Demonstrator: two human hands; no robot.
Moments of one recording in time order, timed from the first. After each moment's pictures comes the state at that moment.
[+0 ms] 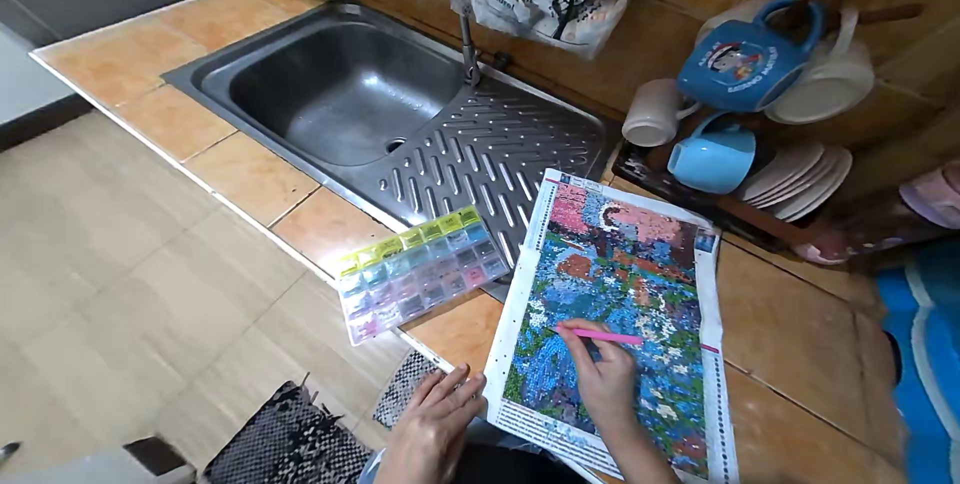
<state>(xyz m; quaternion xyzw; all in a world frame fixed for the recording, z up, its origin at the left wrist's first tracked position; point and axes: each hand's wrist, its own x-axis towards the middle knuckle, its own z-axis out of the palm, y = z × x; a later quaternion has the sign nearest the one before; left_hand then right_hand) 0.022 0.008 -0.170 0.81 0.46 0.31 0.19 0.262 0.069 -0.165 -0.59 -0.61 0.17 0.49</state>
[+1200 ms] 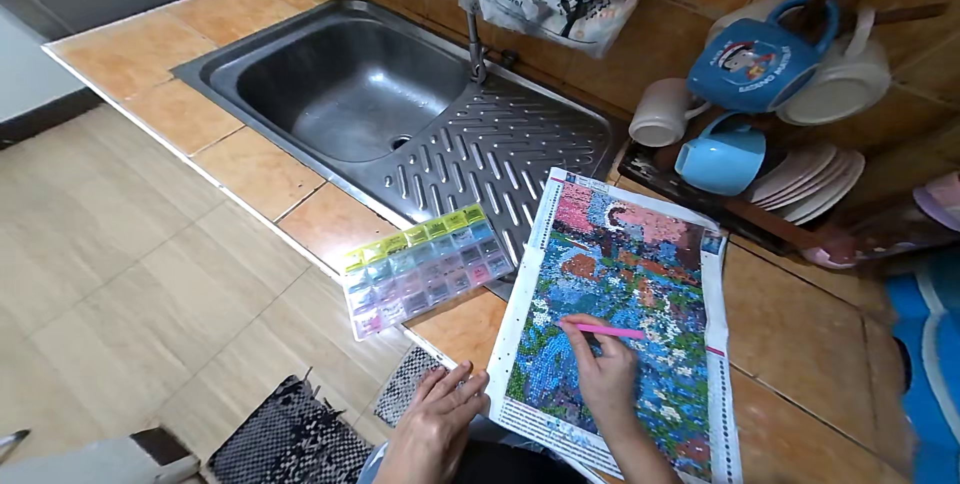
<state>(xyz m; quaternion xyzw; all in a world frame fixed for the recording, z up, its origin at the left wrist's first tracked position) 0.023 0.008 -0.170 0.81 0.46 0.31 0.19 0.259 0.073 -0.166 -0.60 -0.60 0.16 0.50</state>
